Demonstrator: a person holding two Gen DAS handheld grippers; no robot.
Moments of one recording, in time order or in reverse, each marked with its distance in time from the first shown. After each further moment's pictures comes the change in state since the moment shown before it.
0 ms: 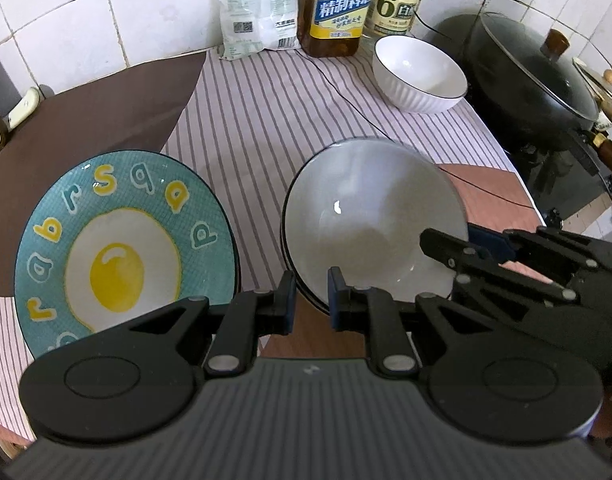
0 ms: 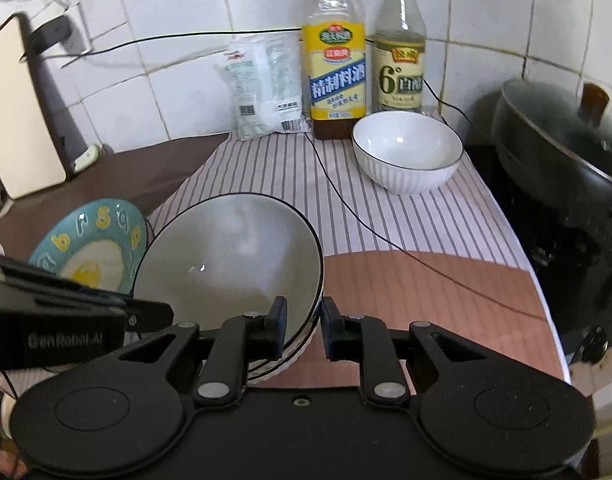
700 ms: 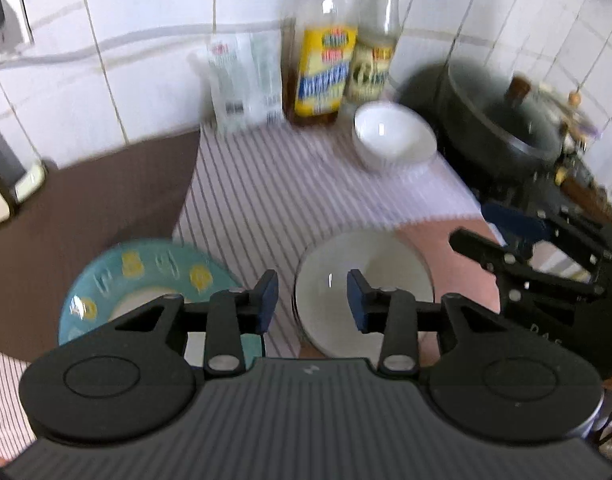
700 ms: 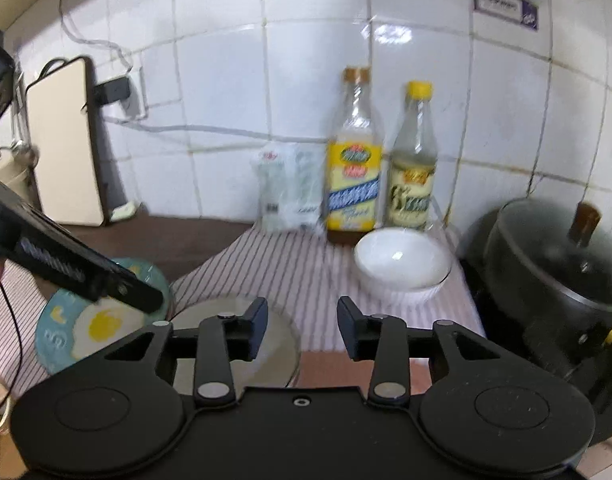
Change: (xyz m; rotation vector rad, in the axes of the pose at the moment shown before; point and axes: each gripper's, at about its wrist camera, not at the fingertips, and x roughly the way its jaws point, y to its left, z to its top) left arm -0.057 0.011 0.044 0.079 -0.128 -0.058; right arm -0.057 -0.022 0.026 -0.122 -0.284 0.038
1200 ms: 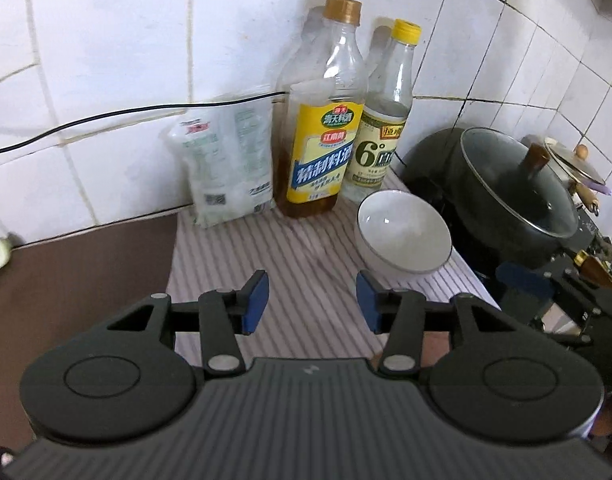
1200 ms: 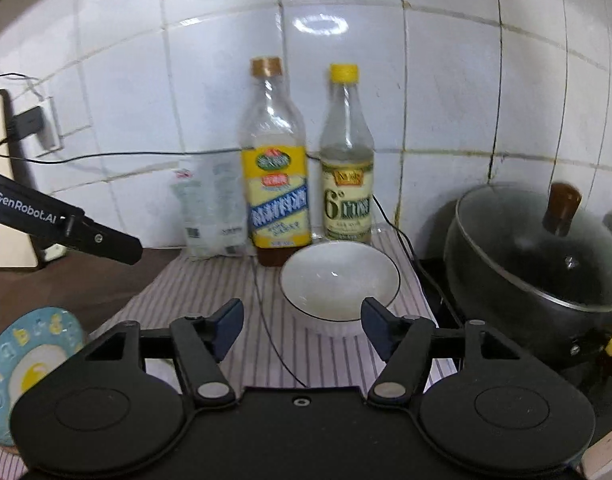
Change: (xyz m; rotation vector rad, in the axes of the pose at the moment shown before) left arm 0.065 0.002 0.064 0.000 -0.139 -0.027; right arm 0.065 -0.049 0.010 0.128 0.022 -0.097
